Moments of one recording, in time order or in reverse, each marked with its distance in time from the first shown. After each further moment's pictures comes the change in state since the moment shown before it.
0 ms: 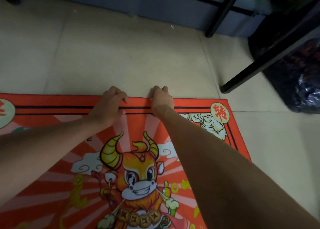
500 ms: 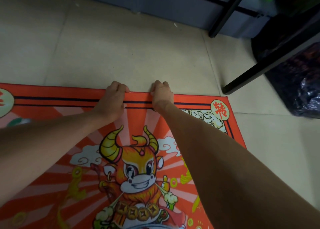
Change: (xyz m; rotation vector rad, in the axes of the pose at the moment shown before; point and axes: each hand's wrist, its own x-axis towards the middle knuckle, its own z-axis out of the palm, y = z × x) left_hand 0.011 0.003 0.011 0.021 0.039 -0.038; right_hand 0.014 -0.001 0.002 0.078 0.029 -0.037
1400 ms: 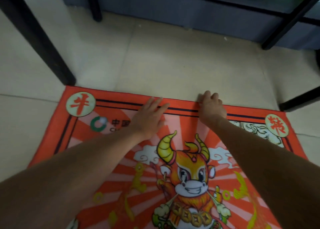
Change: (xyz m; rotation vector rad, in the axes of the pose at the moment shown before) left_hand -0.046 -0.040 -0.024 0.314 -0.127 0.025; right_hand -0.011 -0.010 0.007 -0.238 0.056 -0.017
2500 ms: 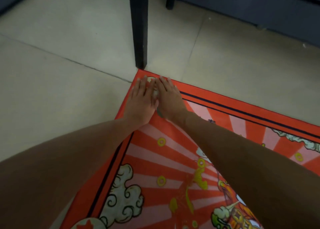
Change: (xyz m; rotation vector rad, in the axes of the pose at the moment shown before) left_hand -0.109 -0.158 -0.018 -0.031 0.339 -0.426; right_hand -0.087 -0.262 0.070 0.139 -0.111 -0.816
